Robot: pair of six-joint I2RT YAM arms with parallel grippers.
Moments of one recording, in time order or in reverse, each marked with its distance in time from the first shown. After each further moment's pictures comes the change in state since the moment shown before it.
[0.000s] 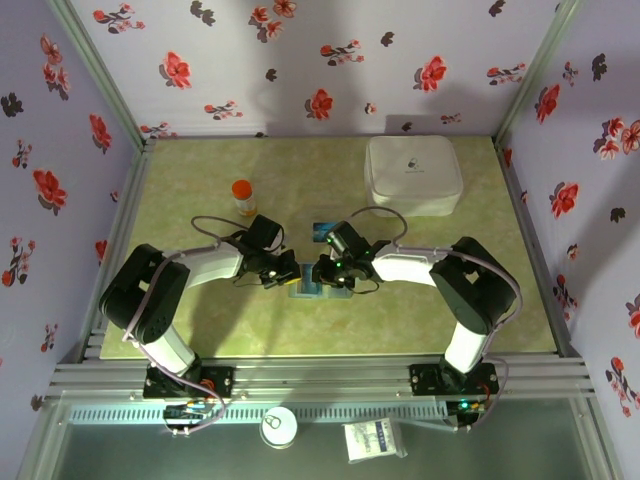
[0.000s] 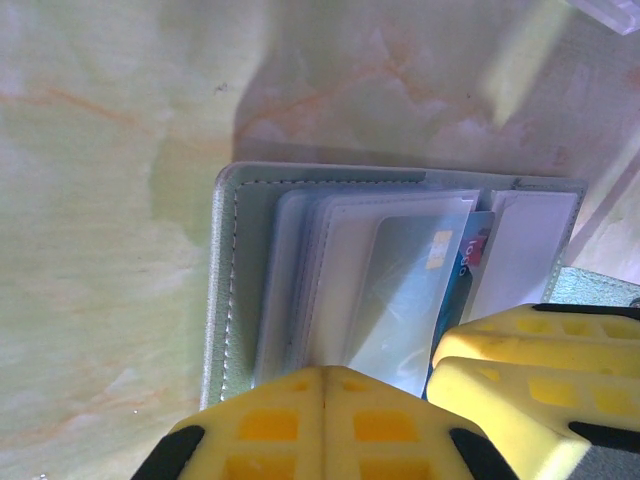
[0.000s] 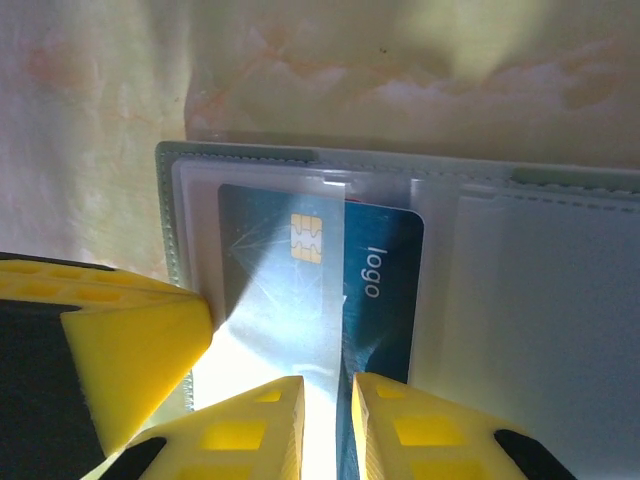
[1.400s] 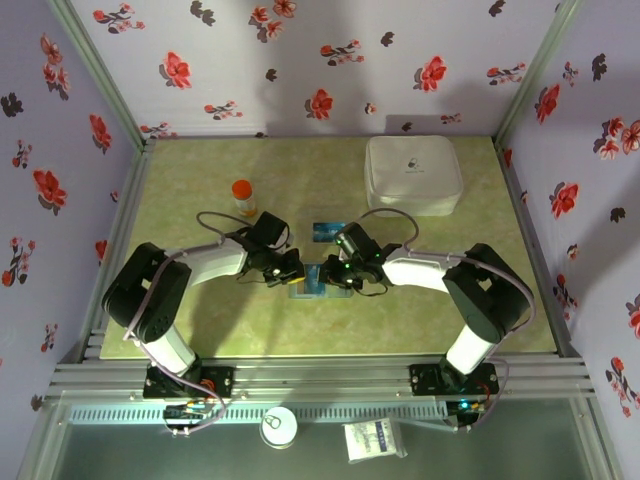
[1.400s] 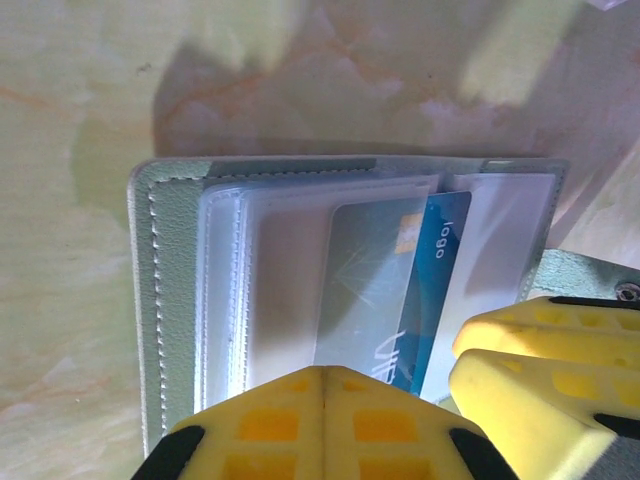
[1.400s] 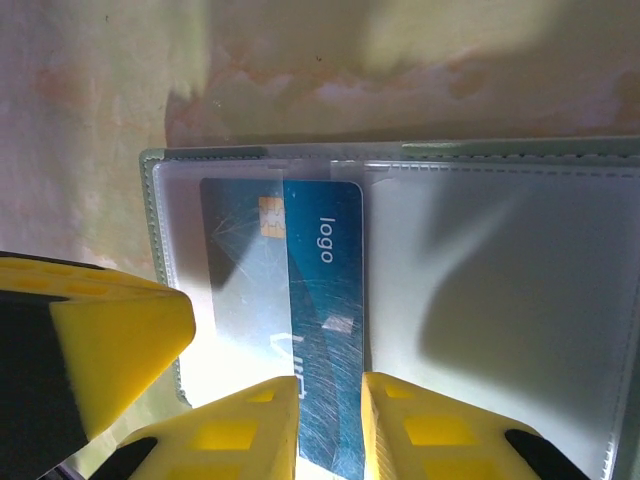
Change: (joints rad) left arm -0.029 0.017 0.058 -0.064 0.000 0.000; right arm -0.033 -0.082 -0.084 0.033 -0.001 0.015
